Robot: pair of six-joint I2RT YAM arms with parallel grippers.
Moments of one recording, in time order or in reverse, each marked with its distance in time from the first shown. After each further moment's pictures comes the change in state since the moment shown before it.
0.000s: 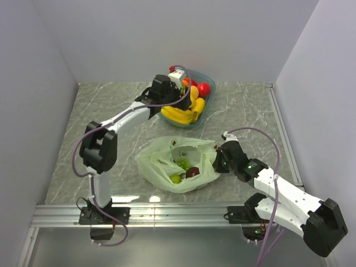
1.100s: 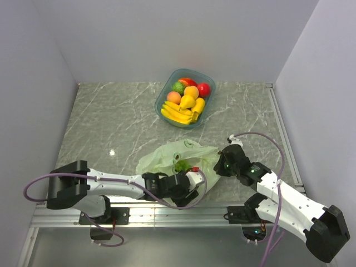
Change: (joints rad) left arm -0.806 -0.542 -0.889 -0.042 -0.263 -0.137; right arm 0.003 -0.076 -0.034 -0.053 0.022 0.143
